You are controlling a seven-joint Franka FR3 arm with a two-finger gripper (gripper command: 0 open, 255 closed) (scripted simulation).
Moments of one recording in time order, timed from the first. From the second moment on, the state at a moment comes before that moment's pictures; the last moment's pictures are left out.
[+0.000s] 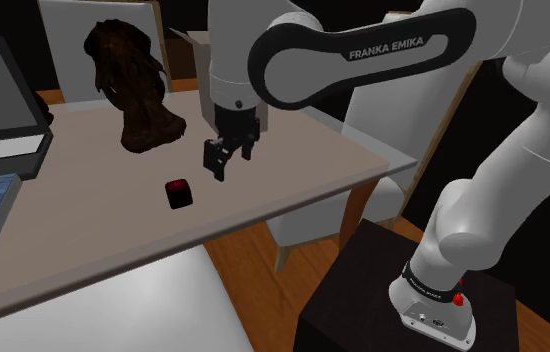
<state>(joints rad) 0.09 -0.22 0.44 -1.98 -0.04 1.90 0.45</state>
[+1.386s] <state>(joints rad) 0.16 0.12 0.56 -1.75 -0.31 2.00 0.72</state>
